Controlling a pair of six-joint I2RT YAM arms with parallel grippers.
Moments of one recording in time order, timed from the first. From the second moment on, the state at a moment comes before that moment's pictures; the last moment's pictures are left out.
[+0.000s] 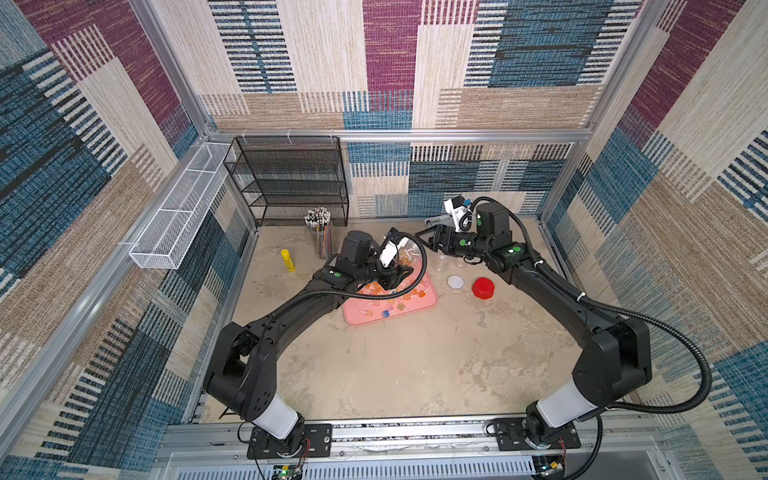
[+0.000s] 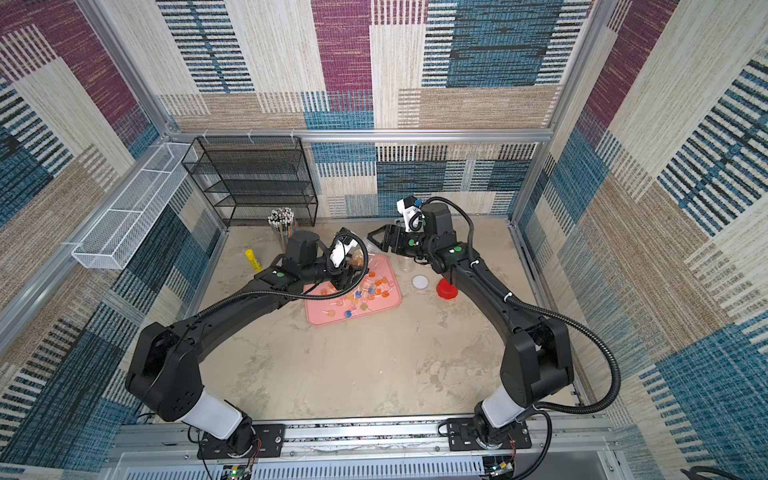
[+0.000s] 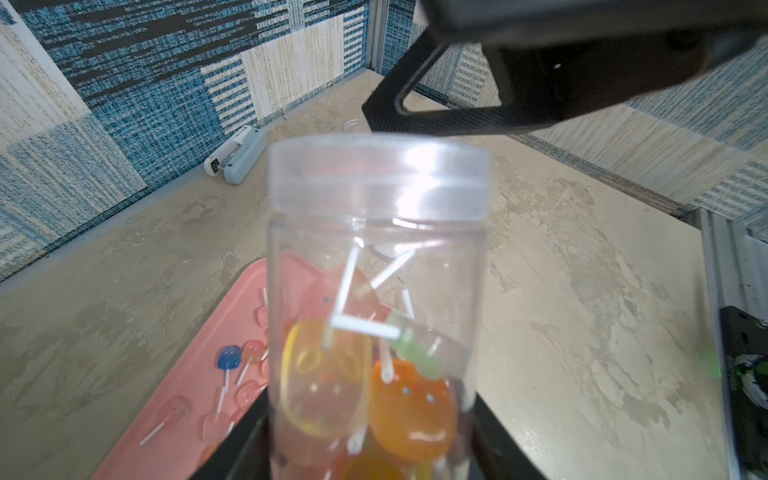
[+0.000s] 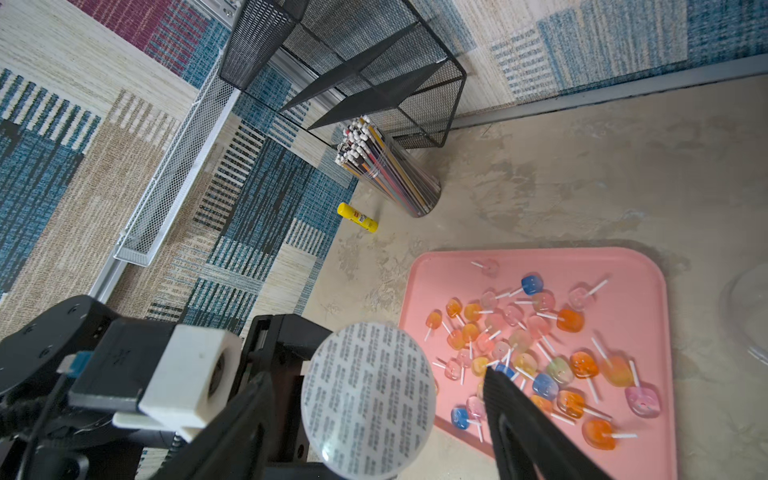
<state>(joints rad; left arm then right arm) -0.52 1.57 1.18 -0.11 0.38 0.13 0.38 1.57 1.35 -0.19 -0.57 0.60</state>
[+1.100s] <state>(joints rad) -0.56 1.56 1.18 -0.09 0.27 0.14 0.46 1.58 1.32 -0.11 -0.47 0.64</state>
